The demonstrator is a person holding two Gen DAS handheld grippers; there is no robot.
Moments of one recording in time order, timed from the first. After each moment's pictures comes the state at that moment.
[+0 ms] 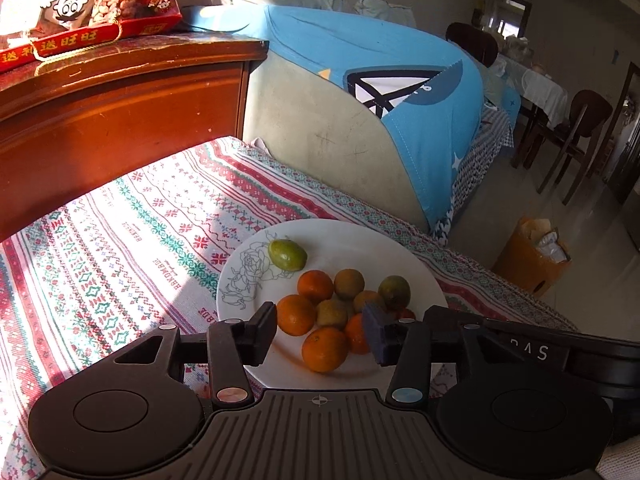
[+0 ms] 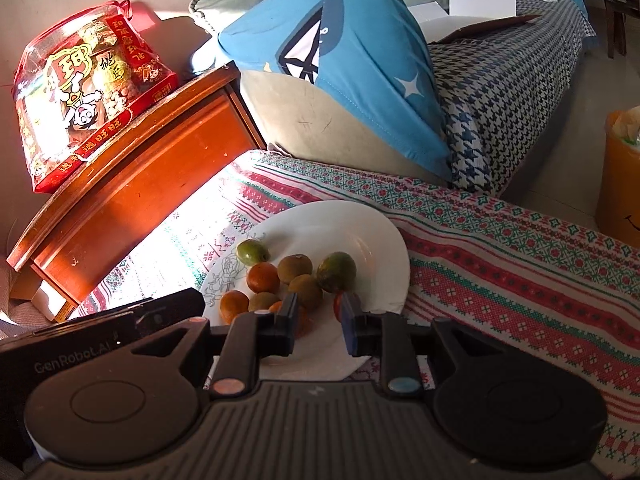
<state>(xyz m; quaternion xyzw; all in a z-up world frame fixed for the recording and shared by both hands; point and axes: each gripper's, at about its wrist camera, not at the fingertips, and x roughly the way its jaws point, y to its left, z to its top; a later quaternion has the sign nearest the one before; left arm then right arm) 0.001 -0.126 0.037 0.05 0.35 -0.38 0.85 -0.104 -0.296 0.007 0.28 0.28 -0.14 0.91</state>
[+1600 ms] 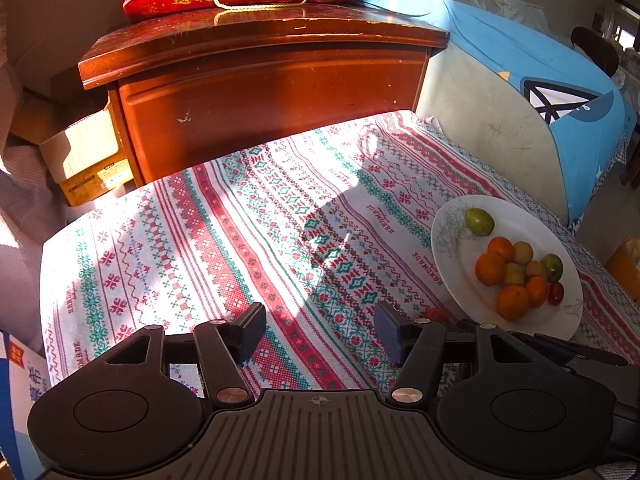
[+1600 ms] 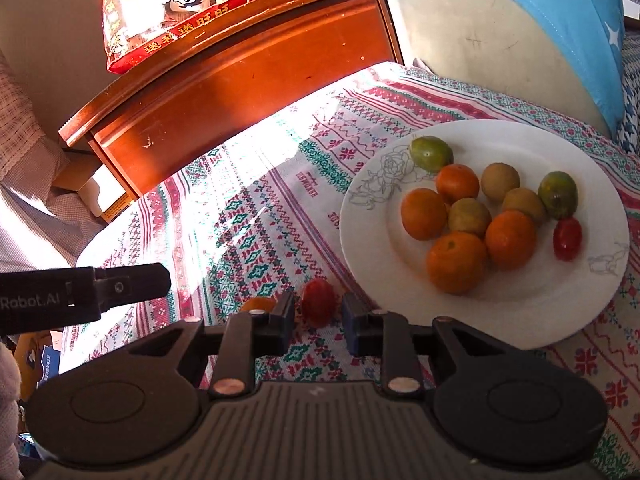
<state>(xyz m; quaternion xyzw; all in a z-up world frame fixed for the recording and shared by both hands) 0.023 -0.016 0.043 0.05 0.41 -0.20 0.89 -0.037 -0.192 -0.031 0.21 0.35 -0.02 0.91</state>
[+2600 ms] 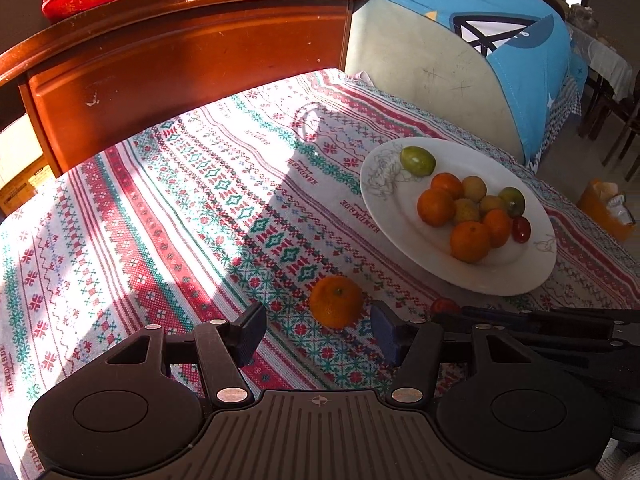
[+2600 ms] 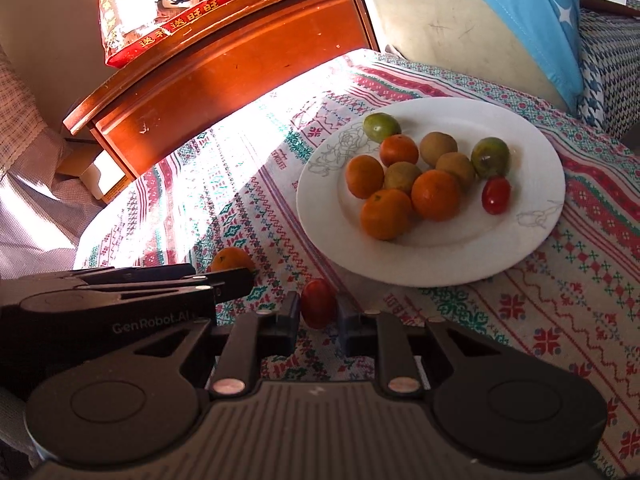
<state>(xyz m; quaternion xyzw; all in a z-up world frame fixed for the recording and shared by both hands) 0.005 -0.054 -0.001 0.09 0.42 -0.28 0.86 -0.083 -0.216 -0.028 0.22 0.37 -0.01 0.90</state>
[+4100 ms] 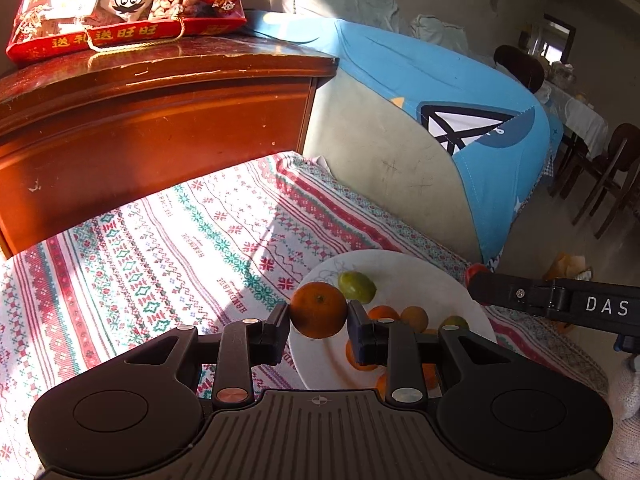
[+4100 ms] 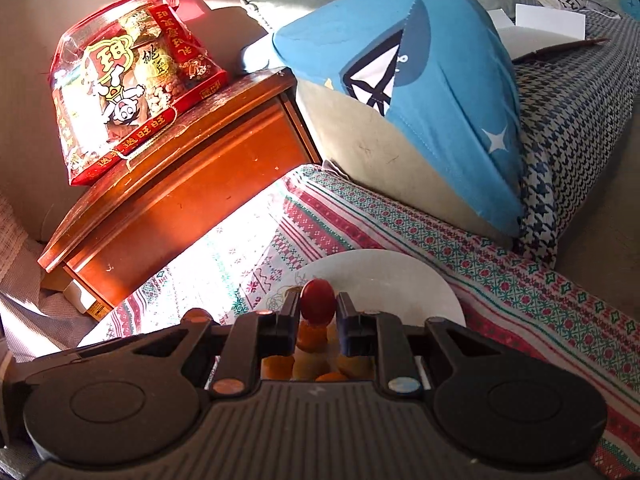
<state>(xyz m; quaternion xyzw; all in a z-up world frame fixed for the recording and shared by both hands) 0.042 -0.110 0.044 0.02 0.36 -0.32 0.87 -0.047 -0.318 0.032 0.25 0.29 -0.07 0.92</state>
